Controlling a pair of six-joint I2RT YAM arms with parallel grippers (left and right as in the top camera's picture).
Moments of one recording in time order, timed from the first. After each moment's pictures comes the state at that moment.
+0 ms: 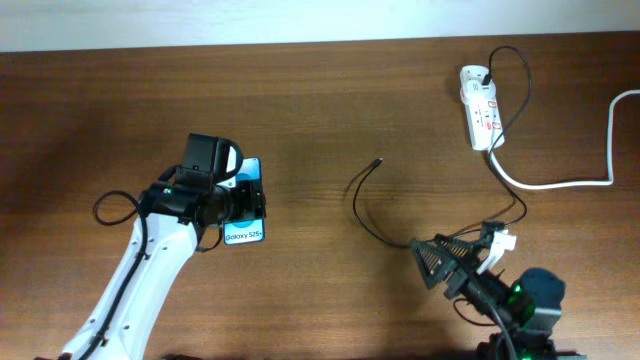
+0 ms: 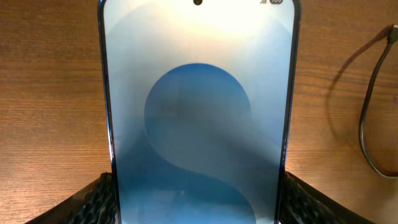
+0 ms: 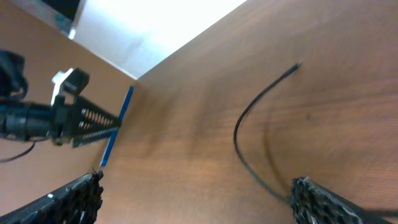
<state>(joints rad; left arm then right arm) -0.21 1.39 1.05 -0.81 0.08 -0.31 -0.16 0.30 0.14 -0.17 -0.80 0.57</state>
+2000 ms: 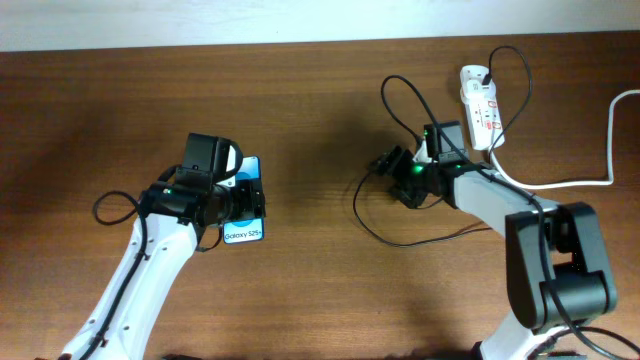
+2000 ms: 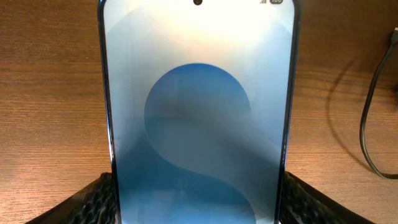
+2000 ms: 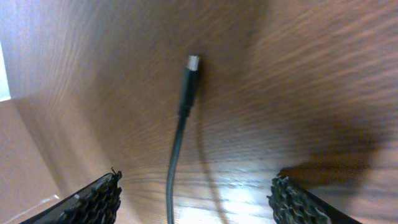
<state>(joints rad) -0.21 1.39 1.05 -0.81 0.08 -0.31 0.15 1.85 0.97 -0.15 -0.51 0.91</state>
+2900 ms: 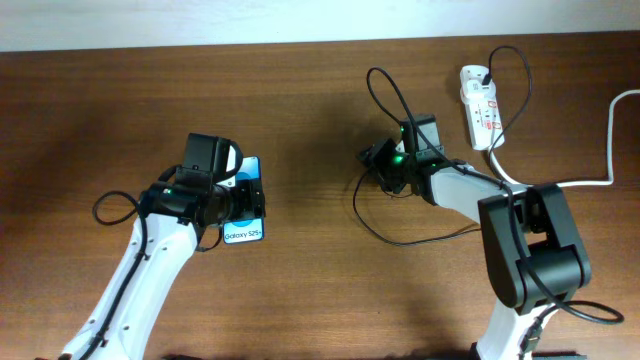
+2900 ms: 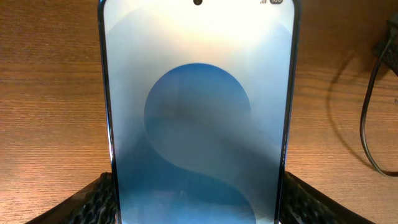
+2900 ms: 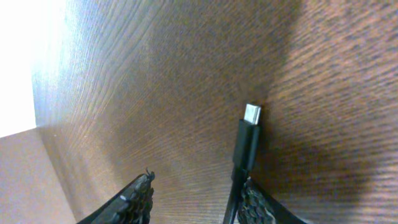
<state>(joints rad) -0.21 1.39 1.05 -0.81 0.08 -0.31 0.23 1.98 1.03 0.04 -0.40 1.06</state>
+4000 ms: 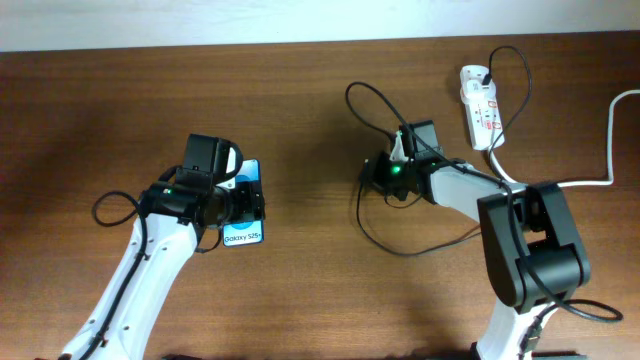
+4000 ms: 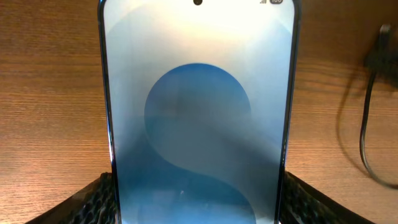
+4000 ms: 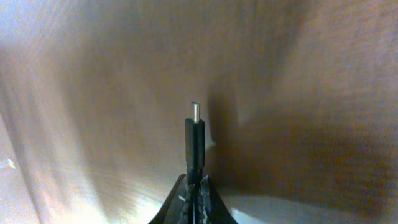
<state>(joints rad) -0.21 1.39 1.05 -0.83 0.08 -0.31 0.23 1.97 1.03 -0.12 -0.50 0.70</state>
